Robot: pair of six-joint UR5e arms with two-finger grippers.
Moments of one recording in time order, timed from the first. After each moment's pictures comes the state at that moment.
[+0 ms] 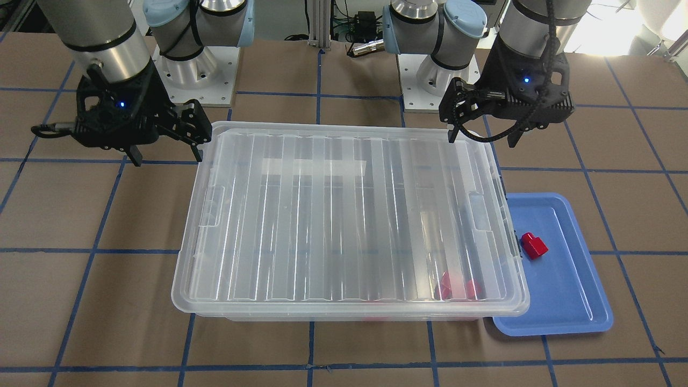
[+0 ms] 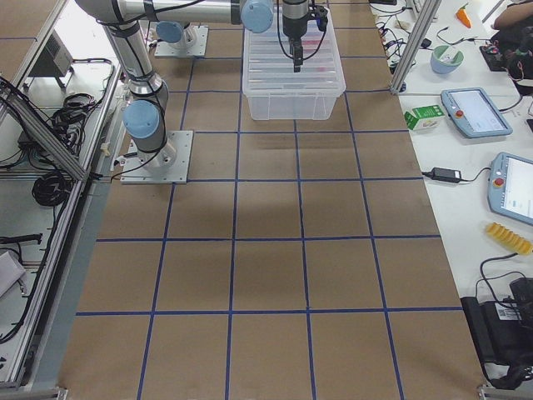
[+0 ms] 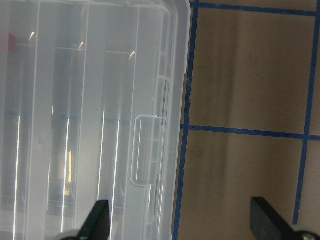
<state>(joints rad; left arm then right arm) -1.56 -1.57 -1.52 -1.55 1.59 0.10 1.59 -1.52 1.61 -1.73 -1.54 -0.07</state>
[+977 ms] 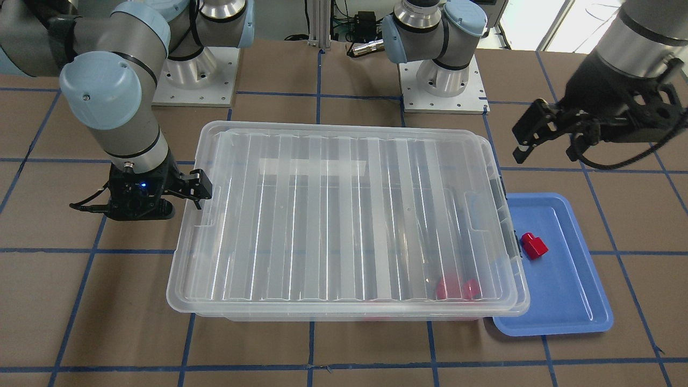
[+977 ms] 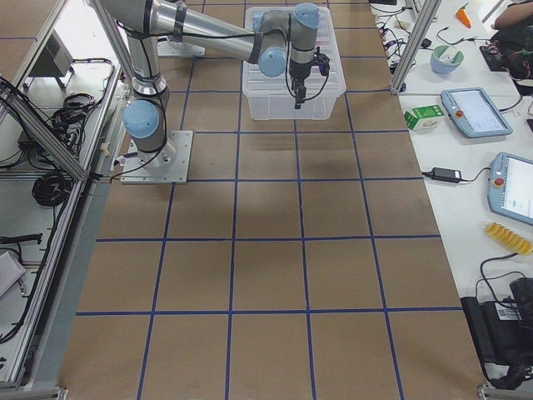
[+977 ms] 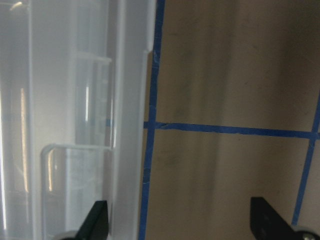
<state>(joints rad) -1.29 -1.60 -1.49 -1.56 1.47 0.12 1.57 -1.39 1.74 -1.90 -1.66 -0.09</state>
